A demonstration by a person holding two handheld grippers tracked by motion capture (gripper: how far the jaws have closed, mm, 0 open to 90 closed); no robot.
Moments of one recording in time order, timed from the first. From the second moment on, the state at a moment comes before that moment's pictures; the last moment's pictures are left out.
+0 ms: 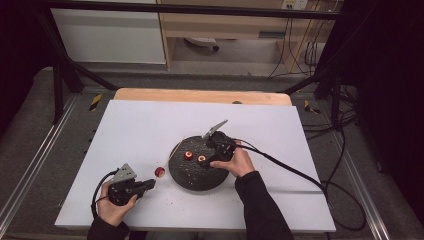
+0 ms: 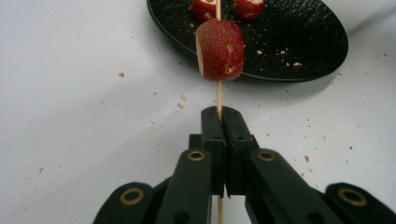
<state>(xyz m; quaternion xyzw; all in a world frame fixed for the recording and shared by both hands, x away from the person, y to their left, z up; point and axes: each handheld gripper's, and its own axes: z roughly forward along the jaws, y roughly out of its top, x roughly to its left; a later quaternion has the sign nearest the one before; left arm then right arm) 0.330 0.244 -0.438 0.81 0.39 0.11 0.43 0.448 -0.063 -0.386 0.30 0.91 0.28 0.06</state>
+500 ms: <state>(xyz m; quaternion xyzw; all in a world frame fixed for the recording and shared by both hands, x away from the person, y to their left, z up) 0.331 0.243 -0.439 0.81 0.39 0.11 0.43 0.471 -0.041 -0.405 0.27 0.94 0.23 0.04</state>
